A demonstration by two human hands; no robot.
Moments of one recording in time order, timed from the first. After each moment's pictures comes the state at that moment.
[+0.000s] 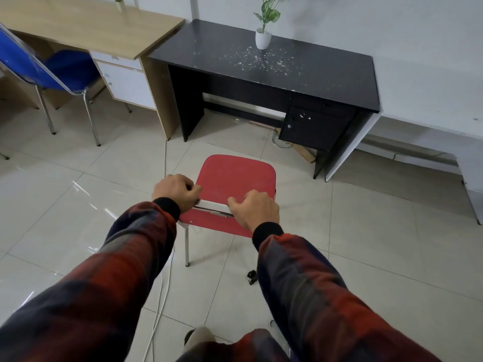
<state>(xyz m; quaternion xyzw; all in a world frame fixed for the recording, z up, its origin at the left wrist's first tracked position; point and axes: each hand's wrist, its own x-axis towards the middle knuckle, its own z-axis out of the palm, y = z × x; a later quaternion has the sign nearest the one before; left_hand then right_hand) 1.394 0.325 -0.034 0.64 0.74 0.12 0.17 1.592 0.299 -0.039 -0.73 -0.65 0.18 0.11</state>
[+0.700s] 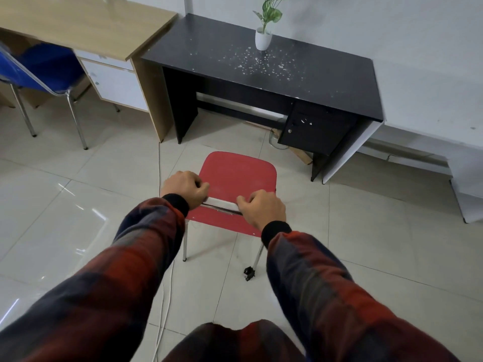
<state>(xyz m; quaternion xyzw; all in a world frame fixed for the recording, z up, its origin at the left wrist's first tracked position) 1.361 0.417 -0.020 0.66 0.72 0.11 0.19 1.556 0.380 -0.030 -0.74 -0.63 0.21 0.11</state>
